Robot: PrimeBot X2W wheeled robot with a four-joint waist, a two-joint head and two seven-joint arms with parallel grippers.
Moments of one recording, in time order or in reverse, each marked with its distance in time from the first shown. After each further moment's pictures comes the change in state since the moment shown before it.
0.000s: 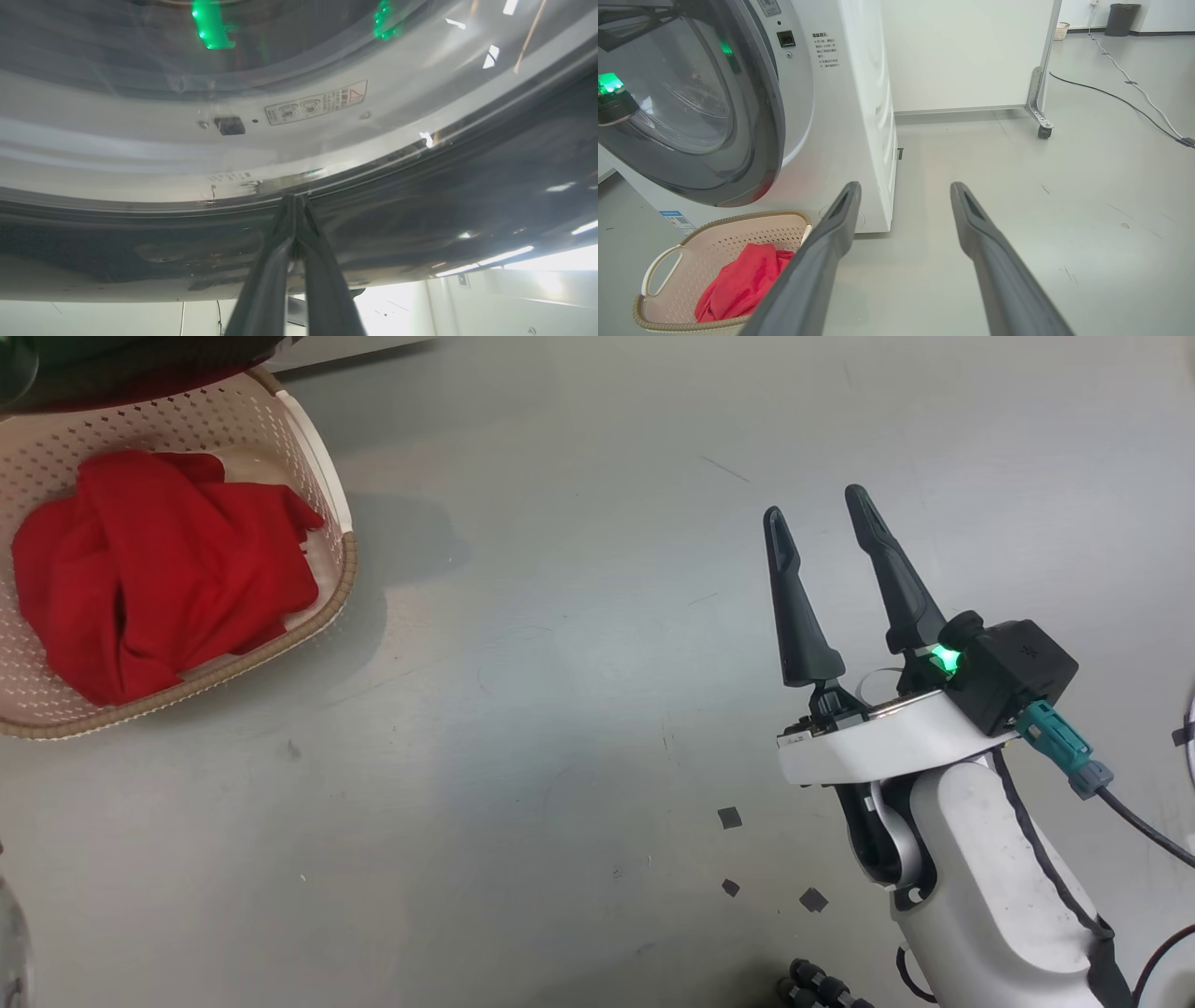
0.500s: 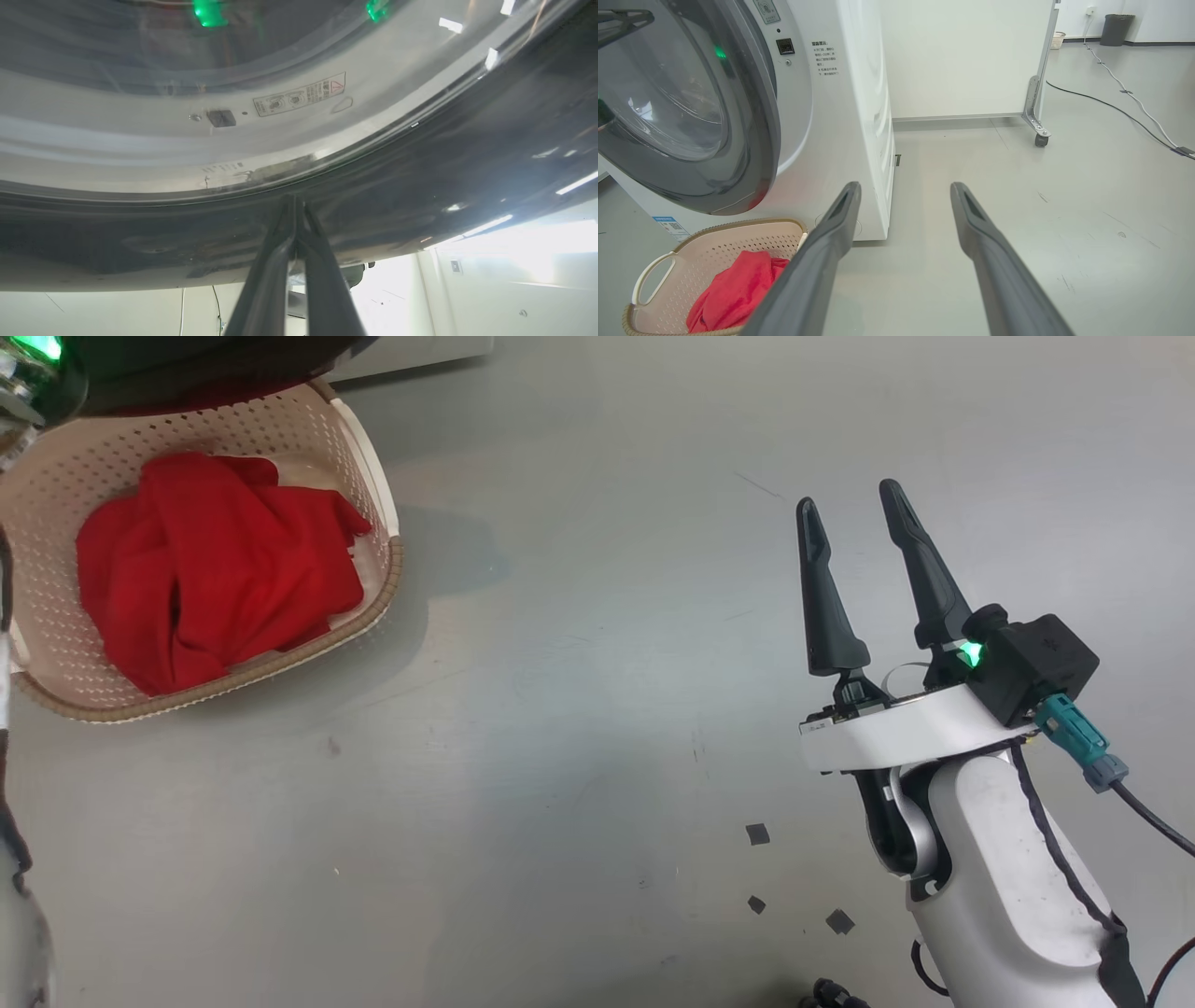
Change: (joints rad) left arm 0.012 -0.023 -0.003 0.077 -0.022 -0.110 0.055; right arm 0.000 0.000 -0.046 0.020 -0.027 -0.008 0.000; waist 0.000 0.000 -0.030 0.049
